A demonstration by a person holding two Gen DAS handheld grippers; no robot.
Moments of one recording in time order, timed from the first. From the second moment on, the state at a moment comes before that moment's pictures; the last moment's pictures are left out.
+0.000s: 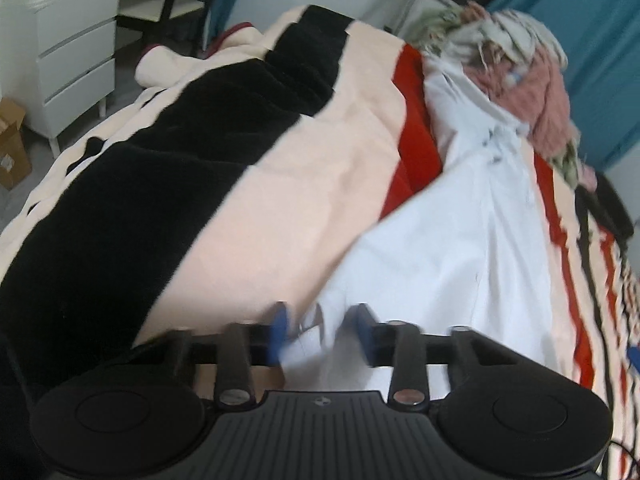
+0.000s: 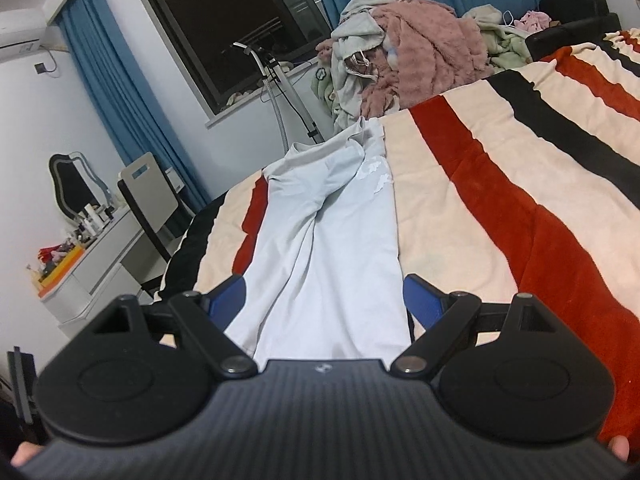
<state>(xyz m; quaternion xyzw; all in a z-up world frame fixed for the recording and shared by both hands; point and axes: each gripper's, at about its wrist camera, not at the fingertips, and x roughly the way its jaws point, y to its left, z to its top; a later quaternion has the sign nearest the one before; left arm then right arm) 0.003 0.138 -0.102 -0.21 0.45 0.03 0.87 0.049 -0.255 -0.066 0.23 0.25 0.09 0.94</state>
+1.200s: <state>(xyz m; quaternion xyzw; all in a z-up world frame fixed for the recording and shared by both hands) -0.058 -0.035 -0.052 0.03 0.36 -0.18 0.92 0.038 -0.286 -0.041 0.20 0.18 0.06 0.96</state>
